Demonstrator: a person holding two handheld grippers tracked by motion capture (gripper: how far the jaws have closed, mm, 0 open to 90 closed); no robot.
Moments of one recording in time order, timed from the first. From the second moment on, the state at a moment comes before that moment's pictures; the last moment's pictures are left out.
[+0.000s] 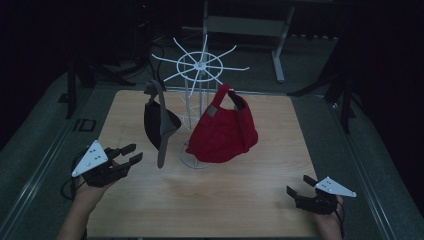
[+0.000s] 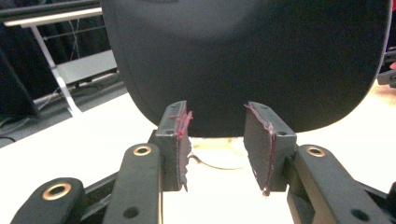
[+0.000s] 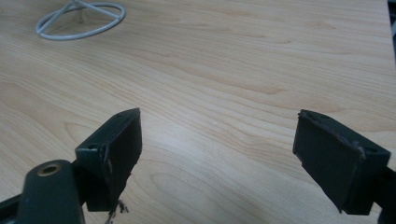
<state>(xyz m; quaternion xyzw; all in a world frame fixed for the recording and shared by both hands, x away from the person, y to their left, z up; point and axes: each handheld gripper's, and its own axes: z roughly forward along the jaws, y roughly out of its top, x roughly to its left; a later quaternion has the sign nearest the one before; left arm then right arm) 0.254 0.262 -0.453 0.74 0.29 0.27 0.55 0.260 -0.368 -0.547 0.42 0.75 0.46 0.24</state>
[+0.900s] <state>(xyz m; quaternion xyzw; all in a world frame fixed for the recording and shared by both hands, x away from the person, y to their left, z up) 0.236 0.266 -0.530 0.75 0.32 0.19 0.55 0.261 -0.368 -0.549 0.42 0.75 0.45 0.25</state>
